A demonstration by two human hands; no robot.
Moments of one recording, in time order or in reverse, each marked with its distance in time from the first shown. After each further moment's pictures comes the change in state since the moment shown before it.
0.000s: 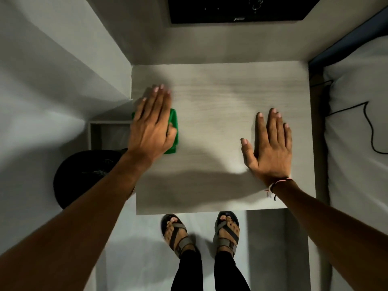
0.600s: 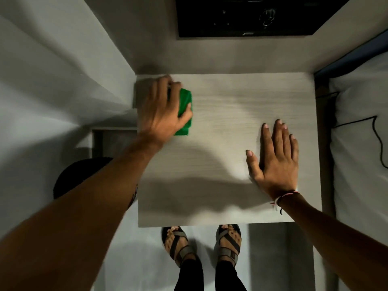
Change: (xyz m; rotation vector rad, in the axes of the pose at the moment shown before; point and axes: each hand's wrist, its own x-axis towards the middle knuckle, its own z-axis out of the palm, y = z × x) left_hand 0.065 -0.002 -0.013 -0.011 0.176 -0.046; right_hand 0.002 0.001 -0.001 -0.014 -0.029 0.007
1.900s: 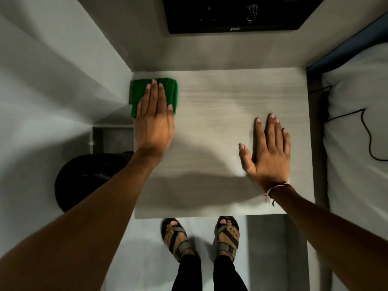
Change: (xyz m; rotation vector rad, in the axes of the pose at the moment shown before) left_hand -0.040 0.016 0.011 -0.171 -0.087 -0.288; right_hand -0.001 -0.001 -0.002 0.014 -0.023 -0.005
